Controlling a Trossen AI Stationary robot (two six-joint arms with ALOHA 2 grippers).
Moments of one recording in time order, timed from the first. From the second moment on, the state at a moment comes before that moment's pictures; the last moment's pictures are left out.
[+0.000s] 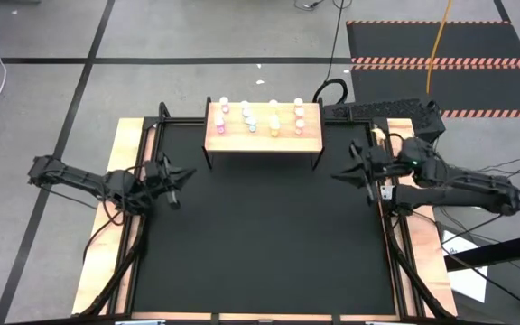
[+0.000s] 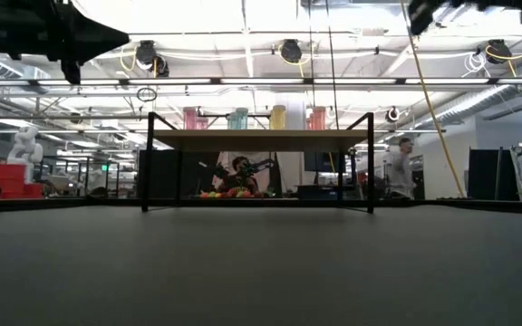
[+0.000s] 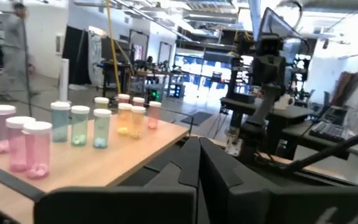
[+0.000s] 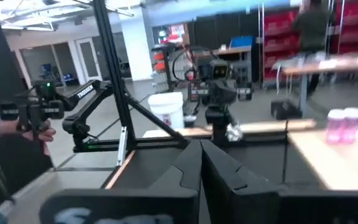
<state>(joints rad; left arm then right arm) -0.25 0.38 0.14 0.45 -0.59 -0.05 -0.22 0.57 0.57 0.04 -0.39 0.19</state>
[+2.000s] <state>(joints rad) -0.29 0.01 0.10 -0.25 -0.54 0.02 -0.22 0.01 0.02 0.09 -0.39 0.21</state>
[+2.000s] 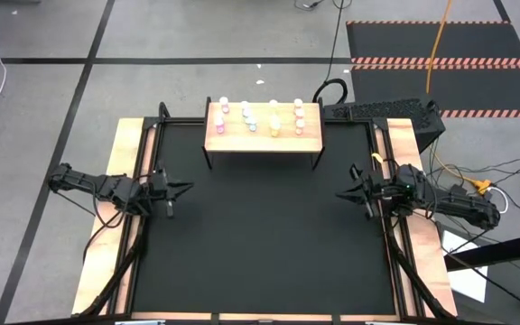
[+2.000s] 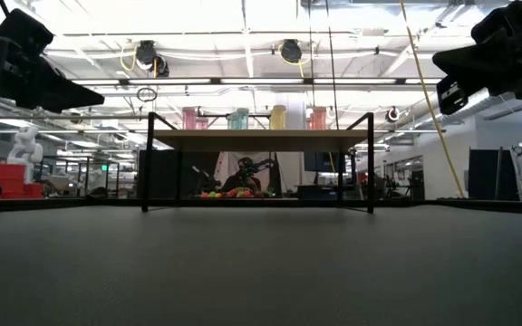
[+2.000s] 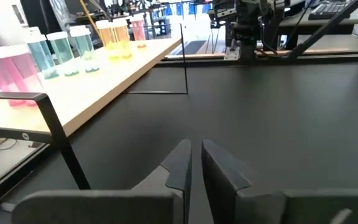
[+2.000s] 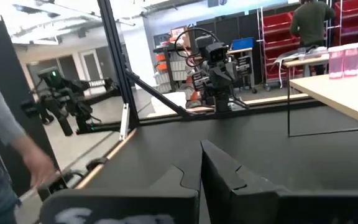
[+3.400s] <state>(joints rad) -0.29 0.01 0.10 -0.25 -0.54 0.02 -0.22 0.01 0.01 0.10 -0.39 0.22</state>
